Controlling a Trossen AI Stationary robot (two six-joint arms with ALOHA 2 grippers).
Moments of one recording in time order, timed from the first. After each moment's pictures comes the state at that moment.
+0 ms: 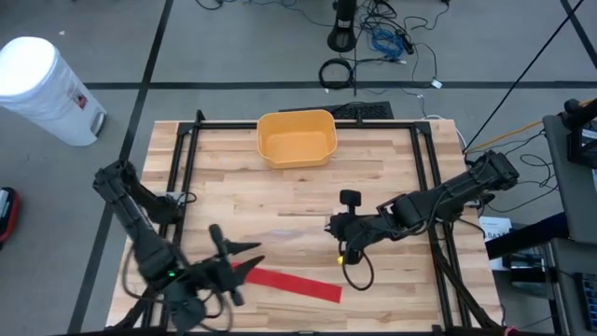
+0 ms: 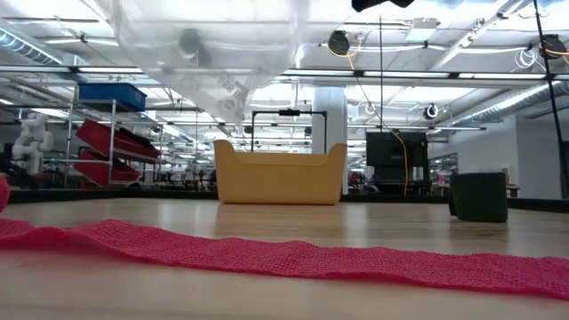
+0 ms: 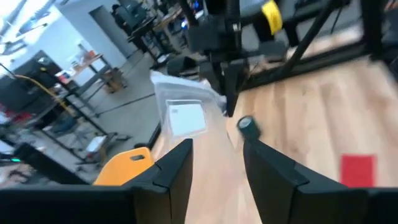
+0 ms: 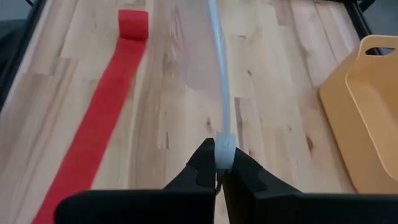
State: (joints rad) left arm -0.88 1.53 1.44 -0.64 -1.22 -0.19; right arm 0.41 1.49 1.31 -0.66 0.42 0.25
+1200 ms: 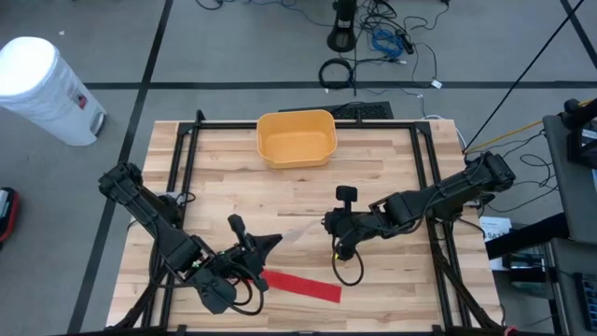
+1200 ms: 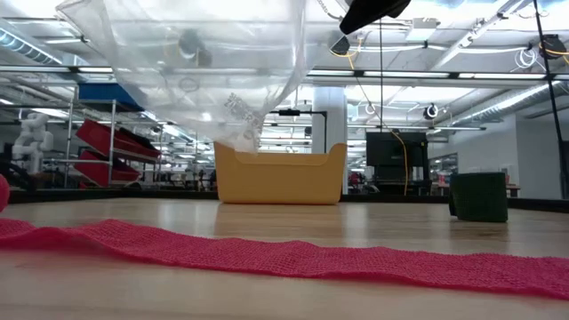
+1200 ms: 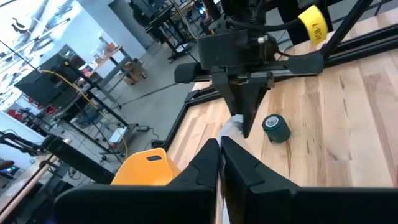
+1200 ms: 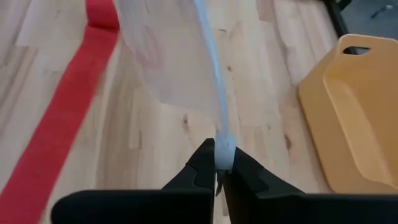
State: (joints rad) left arm -0.73 1.59 1.44 -0.48 -1.18 -0.02; right arm 0.37 1.53 1.31 -0.65 0.47 0.20
